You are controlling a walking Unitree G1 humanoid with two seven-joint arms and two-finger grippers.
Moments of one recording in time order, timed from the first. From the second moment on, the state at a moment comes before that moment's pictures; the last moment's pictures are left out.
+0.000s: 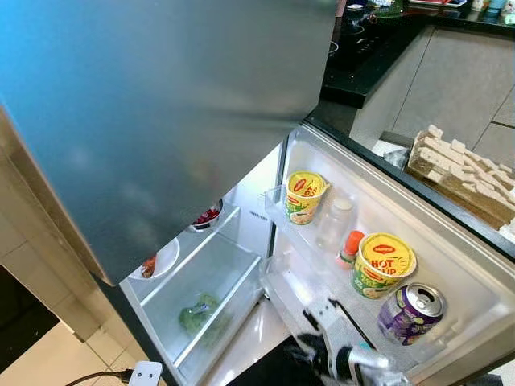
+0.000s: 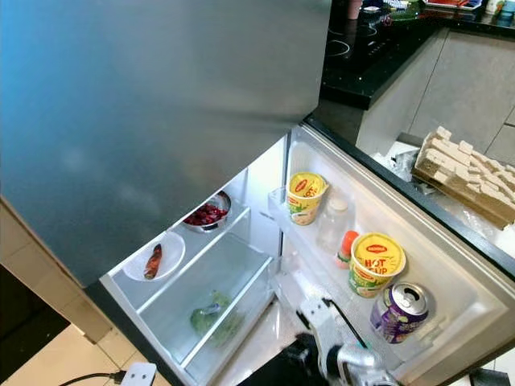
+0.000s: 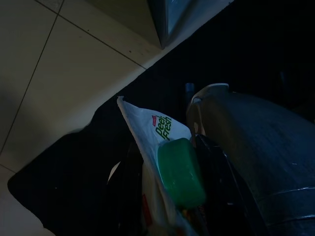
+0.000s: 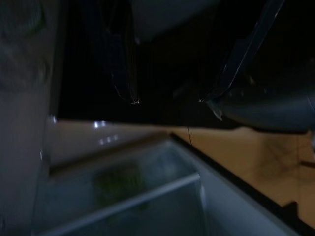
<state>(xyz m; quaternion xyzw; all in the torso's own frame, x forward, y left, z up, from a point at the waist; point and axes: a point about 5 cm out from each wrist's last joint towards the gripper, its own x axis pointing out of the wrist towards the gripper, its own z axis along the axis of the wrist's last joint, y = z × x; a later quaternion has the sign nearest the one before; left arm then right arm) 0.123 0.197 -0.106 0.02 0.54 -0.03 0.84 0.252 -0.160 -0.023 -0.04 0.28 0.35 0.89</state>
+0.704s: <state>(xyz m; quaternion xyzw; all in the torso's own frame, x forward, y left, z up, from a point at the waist) 0.123 0.196 -0.106 0.02 0.54 -0.03 0.84 0.289 -0.230 0.013 -0.17 0.23 0.13 0.95</state>
